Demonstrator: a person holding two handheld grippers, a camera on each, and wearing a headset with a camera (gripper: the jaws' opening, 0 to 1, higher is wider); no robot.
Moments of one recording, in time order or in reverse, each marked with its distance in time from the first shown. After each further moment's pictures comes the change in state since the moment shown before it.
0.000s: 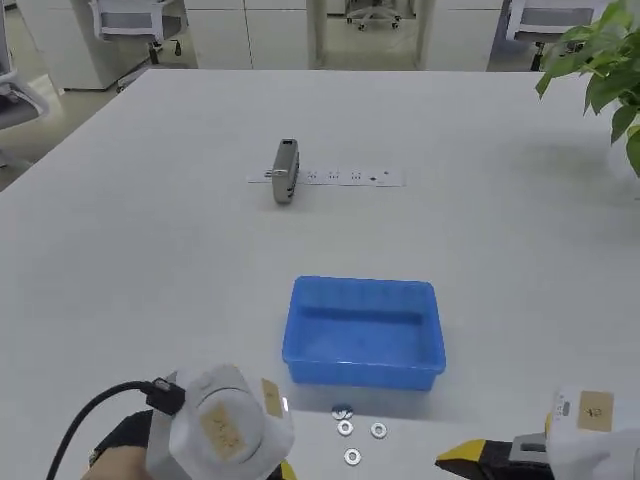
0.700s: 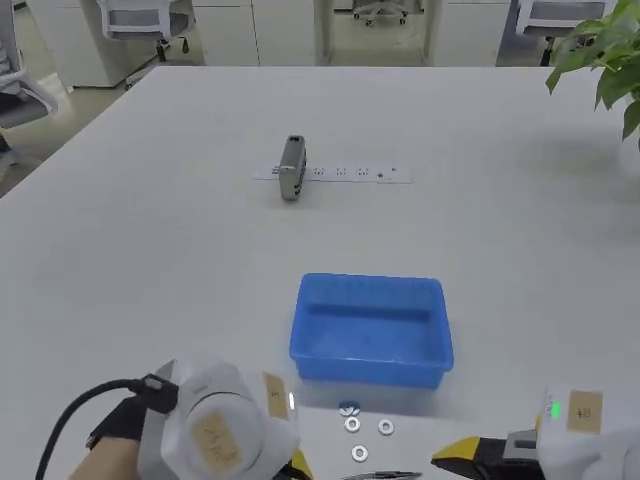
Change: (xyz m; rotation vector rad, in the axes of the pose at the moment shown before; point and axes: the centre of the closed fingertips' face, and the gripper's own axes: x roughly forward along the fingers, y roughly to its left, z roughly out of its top) left arm -0.028 -0.002 0.020 0.108 -0.046 0.059; right arm 0.006 0.005 0.005 -0.052 0.000 0.025
